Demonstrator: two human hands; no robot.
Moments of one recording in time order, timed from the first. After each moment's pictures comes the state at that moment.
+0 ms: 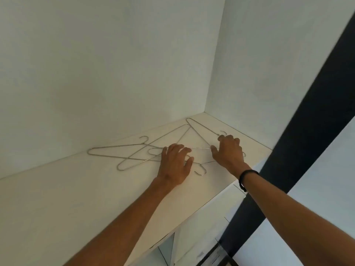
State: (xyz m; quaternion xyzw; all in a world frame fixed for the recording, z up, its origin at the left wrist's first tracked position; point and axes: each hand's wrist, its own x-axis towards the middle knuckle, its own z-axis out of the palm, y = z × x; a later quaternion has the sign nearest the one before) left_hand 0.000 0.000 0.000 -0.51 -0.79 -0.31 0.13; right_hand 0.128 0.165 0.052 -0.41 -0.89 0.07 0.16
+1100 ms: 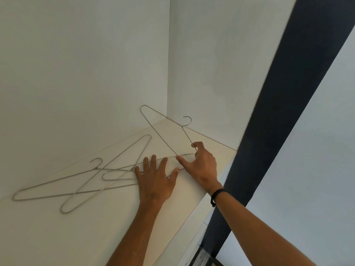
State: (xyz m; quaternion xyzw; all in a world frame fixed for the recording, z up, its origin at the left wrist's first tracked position) left_hand 0.025 0.069 -0.005 -0.45 -0.88 -0.16 0.04; right_hand 0.142 0.194 0.023 -0.45 -0.81 0.20 0.33
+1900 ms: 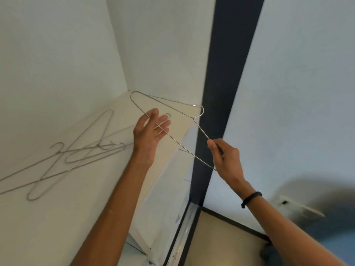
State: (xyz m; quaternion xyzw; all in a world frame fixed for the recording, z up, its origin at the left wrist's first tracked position) left_hand 0.099 0.074 0.065 -0.27 -0.45 -0.73 -0.44; right_hand 0.329 0.115 -0.015 -0.45 -0.73 0.27 0.44
